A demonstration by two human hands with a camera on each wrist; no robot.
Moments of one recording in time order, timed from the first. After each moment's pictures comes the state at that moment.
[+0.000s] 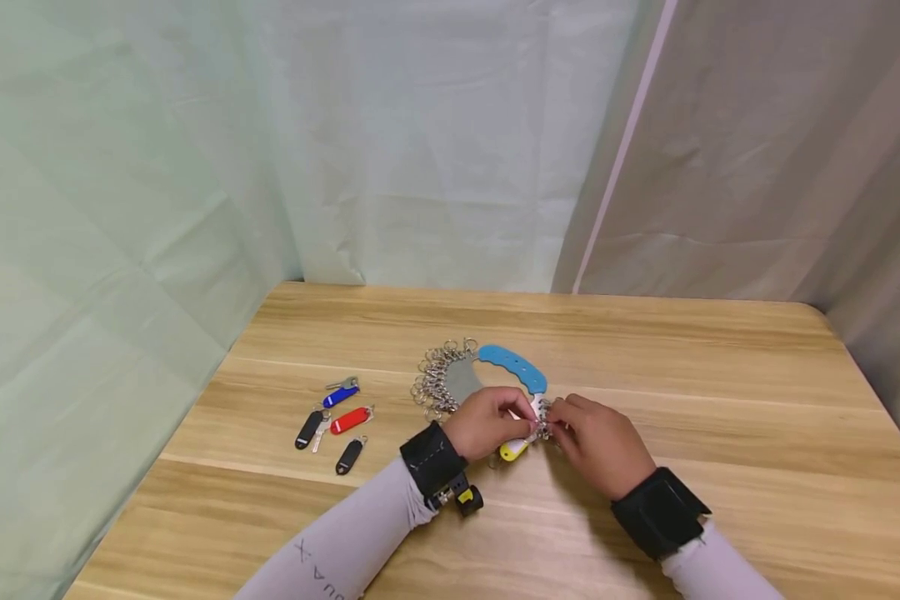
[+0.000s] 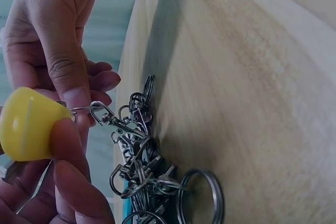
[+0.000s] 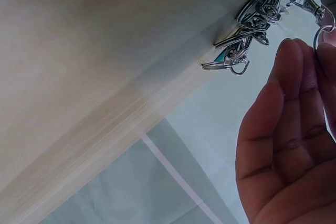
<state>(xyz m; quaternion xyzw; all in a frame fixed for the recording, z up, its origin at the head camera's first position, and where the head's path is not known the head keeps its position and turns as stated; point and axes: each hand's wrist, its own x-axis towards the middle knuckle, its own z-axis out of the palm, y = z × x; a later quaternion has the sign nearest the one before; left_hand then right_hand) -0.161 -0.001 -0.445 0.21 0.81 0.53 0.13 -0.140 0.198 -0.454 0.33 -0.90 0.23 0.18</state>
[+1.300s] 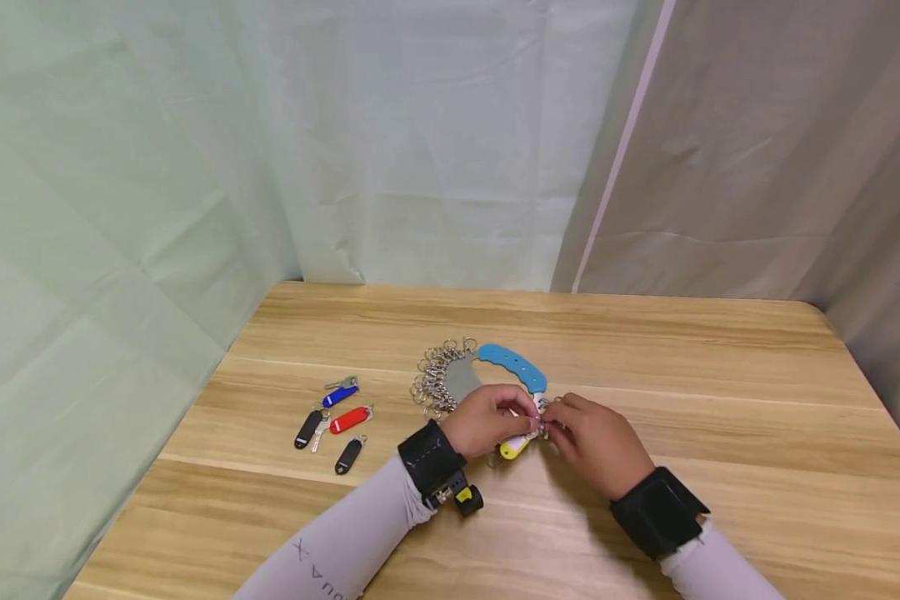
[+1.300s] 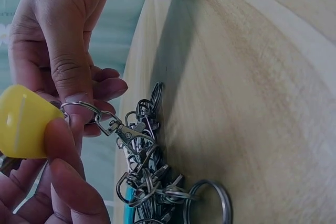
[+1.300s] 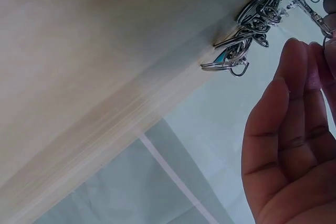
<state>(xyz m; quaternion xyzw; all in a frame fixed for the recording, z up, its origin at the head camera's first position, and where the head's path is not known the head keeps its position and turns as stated) -0.162 -0.001 -0.445 0.20 0.79 0.56 0.14 -0.141 0.196 -0.454 0.34 -0.89 0.22 0.19</state>
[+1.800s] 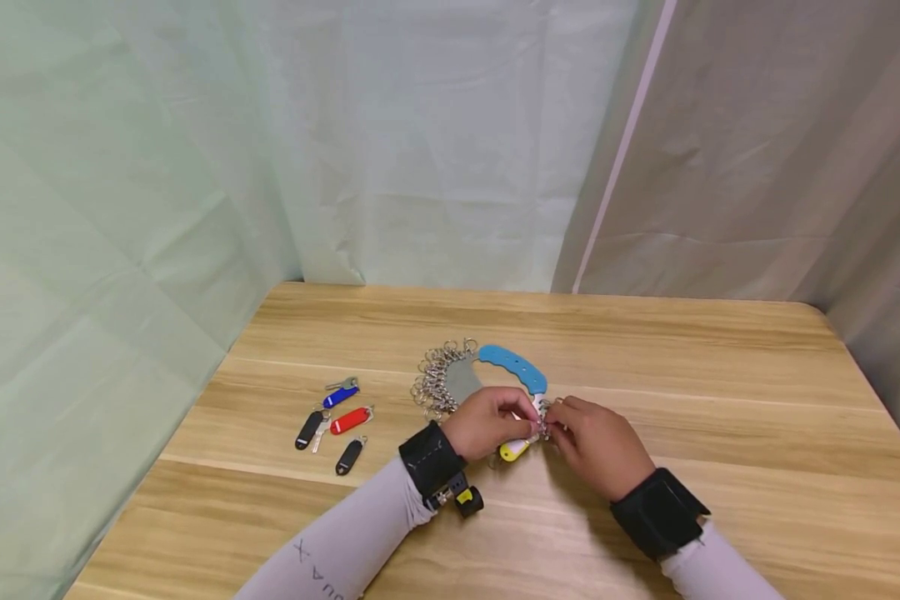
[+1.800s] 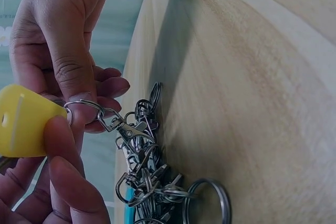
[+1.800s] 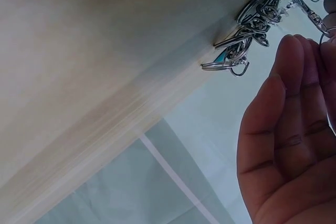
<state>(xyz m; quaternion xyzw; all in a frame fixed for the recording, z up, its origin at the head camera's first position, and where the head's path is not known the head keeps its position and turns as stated) -0.161 -0.001 -0.446 0.21 0.78 0.57 0.14 -0.142 0.197 -0.456 0.32 -0.91 0.22 0.16</state>
